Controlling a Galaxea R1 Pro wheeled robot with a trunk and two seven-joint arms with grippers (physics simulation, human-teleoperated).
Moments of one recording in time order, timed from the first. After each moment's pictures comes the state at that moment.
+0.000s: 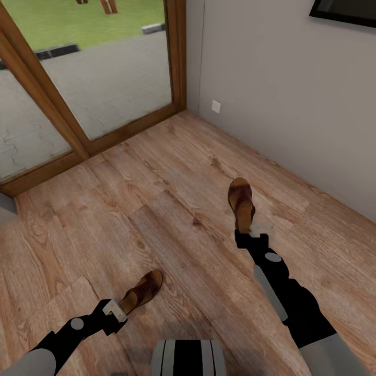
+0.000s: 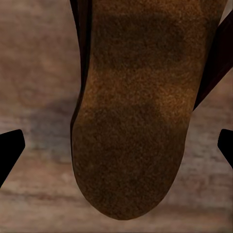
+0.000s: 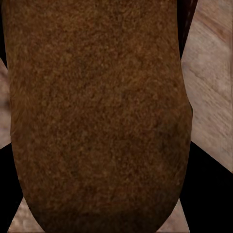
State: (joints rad) left arm -0.61 0.19 0.03 -0.28 -0.58 -0.22 -0.40; right arm -0.56 -0.11 0.27 -1.34 -0.26 0.45 -0.30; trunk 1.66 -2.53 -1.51
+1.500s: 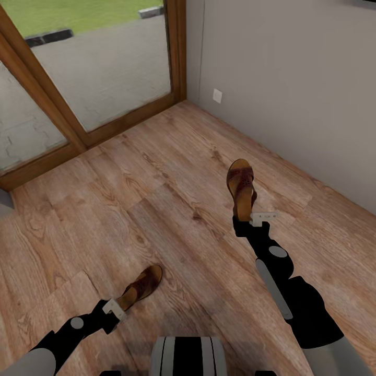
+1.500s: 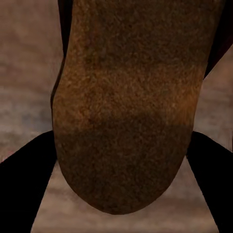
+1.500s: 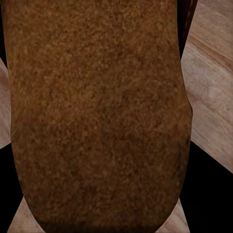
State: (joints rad) left arm -0.61 0.19 0.04 -0.29 -0.58 -0.22 -0.40; right arm -0.56 -0.11 0.28 -1.51 -0.26 0.47 -0.30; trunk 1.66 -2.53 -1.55
